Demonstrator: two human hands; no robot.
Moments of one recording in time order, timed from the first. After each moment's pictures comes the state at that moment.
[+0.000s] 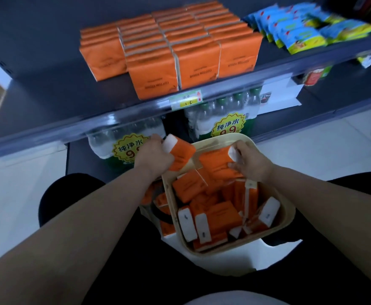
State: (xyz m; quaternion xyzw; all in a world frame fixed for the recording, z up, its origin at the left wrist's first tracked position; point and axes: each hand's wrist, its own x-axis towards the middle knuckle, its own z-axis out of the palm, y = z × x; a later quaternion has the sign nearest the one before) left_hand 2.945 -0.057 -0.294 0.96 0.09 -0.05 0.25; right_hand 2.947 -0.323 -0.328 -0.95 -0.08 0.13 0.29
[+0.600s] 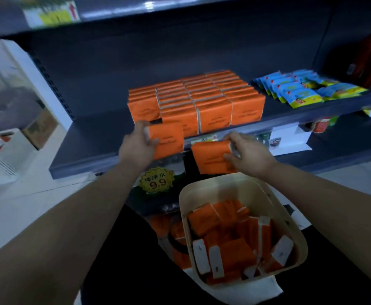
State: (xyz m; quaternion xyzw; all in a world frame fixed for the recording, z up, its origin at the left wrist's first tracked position) left_hand 2.940 0.010 -0.181 0.94 0.08 0.17 0.29; right_hand 2.955 -0.282 -0.199 -0.95 -0.21 -0.06 0.22
